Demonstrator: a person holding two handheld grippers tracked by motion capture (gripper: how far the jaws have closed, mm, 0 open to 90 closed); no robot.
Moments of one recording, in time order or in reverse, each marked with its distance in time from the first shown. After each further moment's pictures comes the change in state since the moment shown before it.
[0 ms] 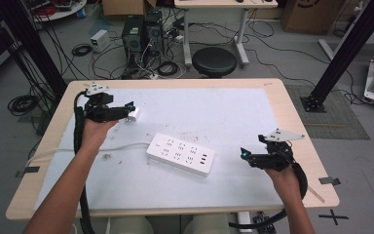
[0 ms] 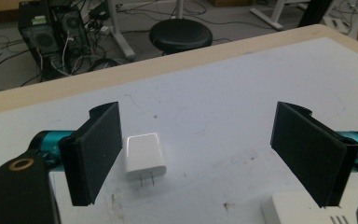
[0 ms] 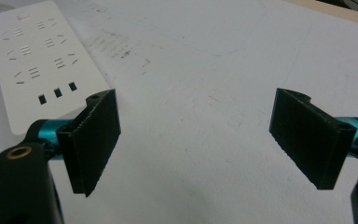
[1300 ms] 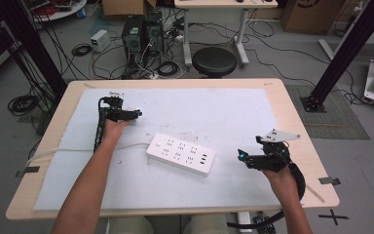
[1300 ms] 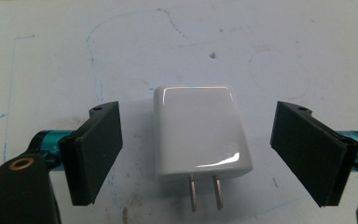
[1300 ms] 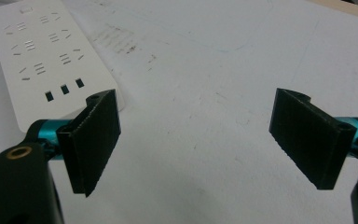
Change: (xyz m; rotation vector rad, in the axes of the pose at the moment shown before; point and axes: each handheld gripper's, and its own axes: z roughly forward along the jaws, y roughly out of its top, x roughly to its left) left arm 0.042 -0.055 0.111 0.215 0.093 -0.108; right arm 0.009 0.003 0.002 0.022 -0.004 -0.012
